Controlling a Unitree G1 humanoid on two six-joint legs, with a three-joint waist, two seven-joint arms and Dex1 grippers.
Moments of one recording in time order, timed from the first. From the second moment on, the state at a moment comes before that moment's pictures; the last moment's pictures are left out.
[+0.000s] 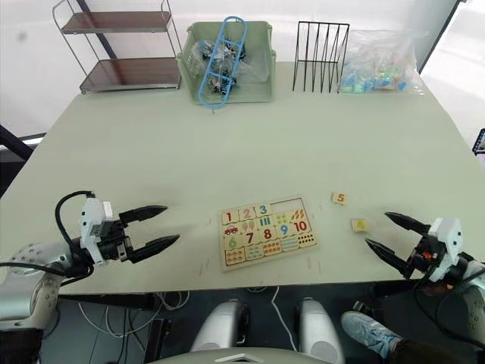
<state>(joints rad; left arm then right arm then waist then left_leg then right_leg) 0.07 0.78 0.28 -0.04 -0.53 0.13 -1.33 0.15 -0.71 -0.32 0.07 0.52 -0.02 1.20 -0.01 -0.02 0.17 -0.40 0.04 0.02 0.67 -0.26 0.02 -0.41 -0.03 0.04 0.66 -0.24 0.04</state>
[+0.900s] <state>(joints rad) -0.14 0.94 0.03 0.17 -0.71 -0.03 -1.58 -0.30 -0.84 -0.02 0.48 0.28 -0.19 1.56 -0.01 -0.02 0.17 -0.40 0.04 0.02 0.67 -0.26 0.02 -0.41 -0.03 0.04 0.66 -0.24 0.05</state>
